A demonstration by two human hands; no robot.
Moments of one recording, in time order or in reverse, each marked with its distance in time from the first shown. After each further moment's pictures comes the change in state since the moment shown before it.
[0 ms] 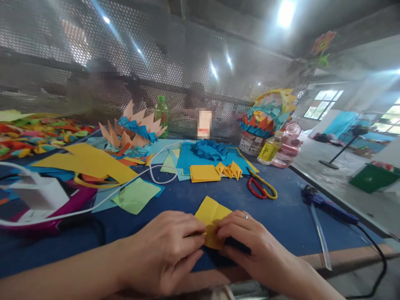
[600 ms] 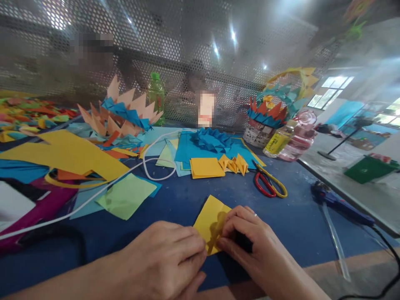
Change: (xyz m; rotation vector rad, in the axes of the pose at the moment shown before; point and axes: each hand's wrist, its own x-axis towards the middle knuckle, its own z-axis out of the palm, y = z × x) left_hand 0.000 0.007 -0.011 -0.006 0.042 -0.005; right_hand 0.009 0.004 0.019 0.111 0.131 0.290
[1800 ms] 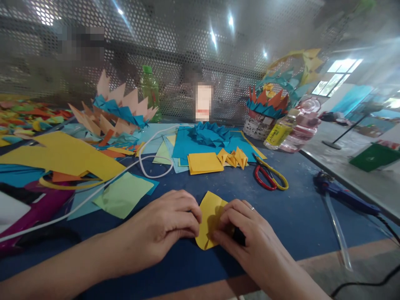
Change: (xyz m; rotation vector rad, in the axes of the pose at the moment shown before) left_hand 0.007 -0.043 0.001 -0.442 -0.037 -0.107; right_hand 0.003 -0.011 0.005 -0.093 -0.003 0.080
